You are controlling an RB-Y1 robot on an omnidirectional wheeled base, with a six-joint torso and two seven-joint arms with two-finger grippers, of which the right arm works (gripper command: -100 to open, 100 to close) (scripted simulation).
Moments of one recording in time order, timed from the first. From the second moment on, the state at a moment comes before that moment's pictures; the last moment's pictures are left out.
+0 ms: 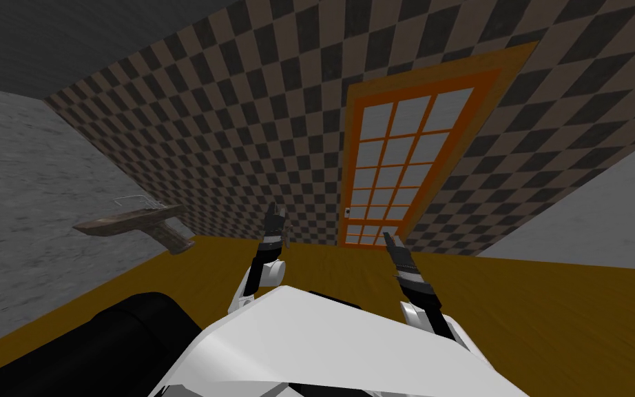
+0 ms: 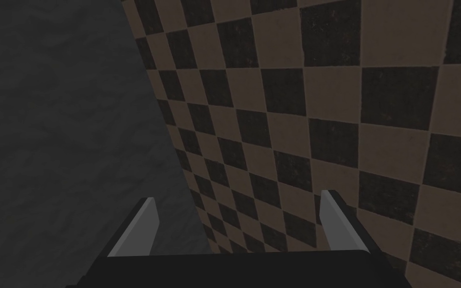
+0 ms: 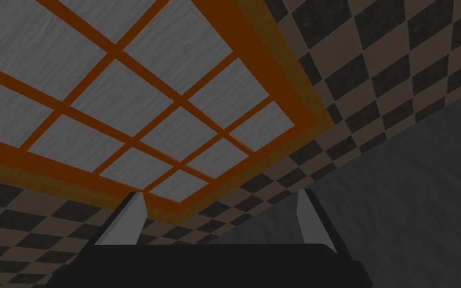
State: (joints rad) arm 0.30 -0.12 -0.09 -1.61 0.15 -0.77 0.57
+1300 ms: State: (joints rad) arm 0.20 -0.14 -0.14 -1.29 0.26 -0.84 0.76
